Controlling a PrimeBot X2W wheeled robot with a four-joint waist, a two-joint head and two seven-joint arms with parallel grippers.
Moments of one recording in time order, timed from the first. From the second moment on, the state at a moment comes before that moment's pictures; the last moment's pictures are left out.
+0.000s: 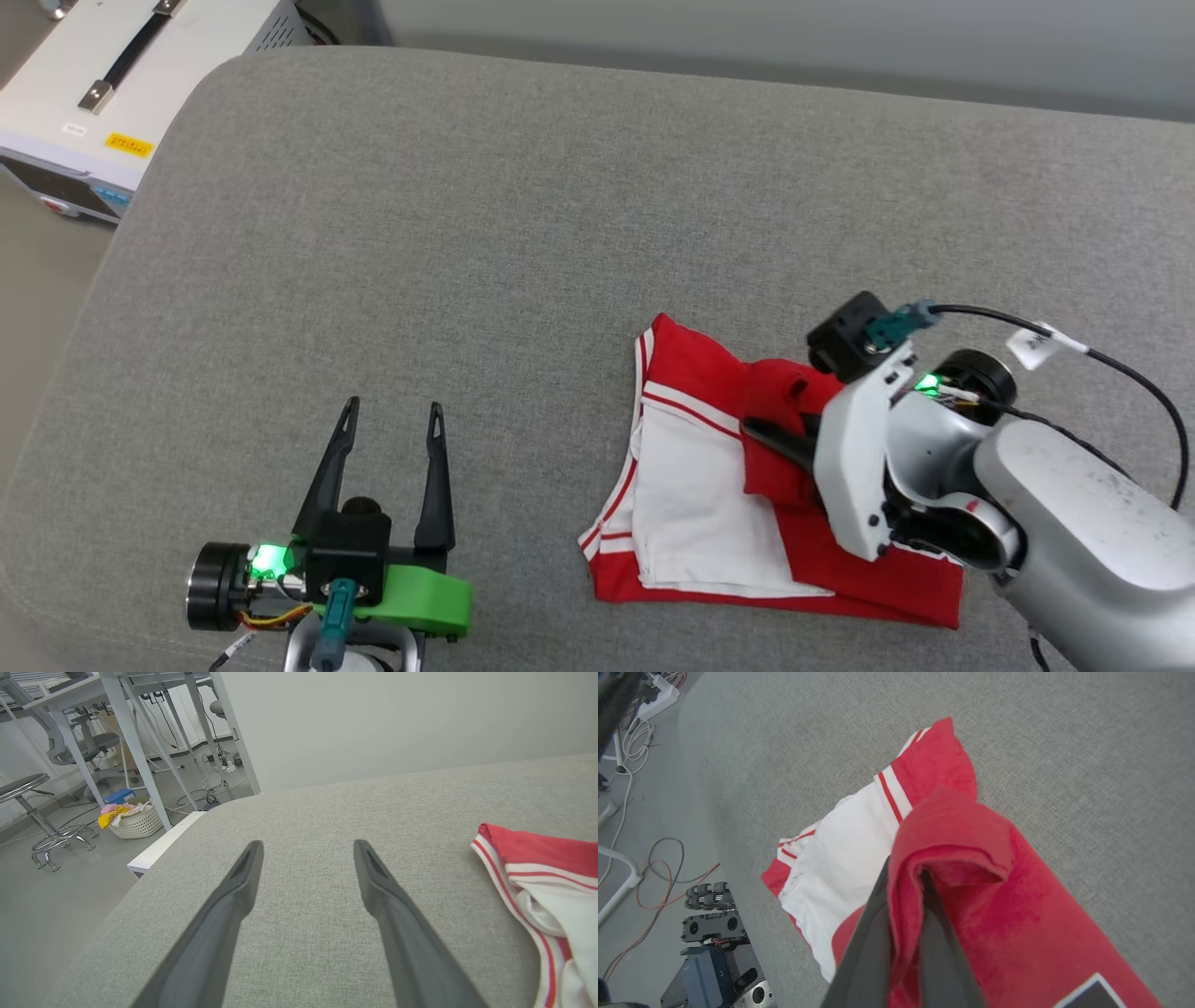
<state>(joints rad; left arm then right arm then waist) -0.01 0.16 -0.22 0.02 -0.01 0.20 -0.26 -0.57 -0.50 0.80 0.09 0.84 0.13 0.54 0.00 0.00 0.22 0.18</state>
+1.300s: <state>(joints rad) 0.04 0.18 -0.23 0.02 -0.01 0.20 -0.26 -0.27 -0.34 0.23 0.15 0.27 0.13 -0.23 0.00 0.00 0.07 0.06</state>
